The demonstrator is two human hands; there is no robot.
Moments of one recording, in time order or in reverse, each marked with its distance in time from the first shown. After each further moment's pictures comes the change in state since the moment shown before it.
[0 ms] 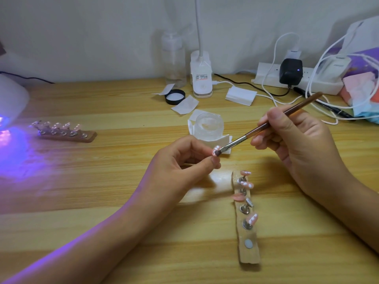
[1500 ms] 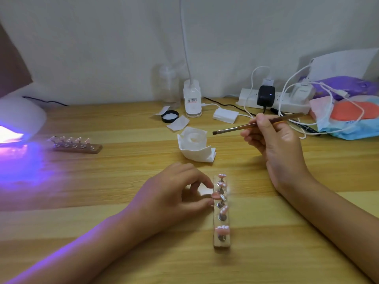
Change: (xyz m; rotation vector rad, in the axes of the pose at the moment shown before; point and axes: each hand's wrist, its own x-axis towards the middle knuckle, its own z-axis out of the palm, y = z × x) left_hand -0.023 0.007 0.005 0.824 -0.137 0.322; right_hand 0.004 -0.001 -0.015 -0.023 0.260 -0.018
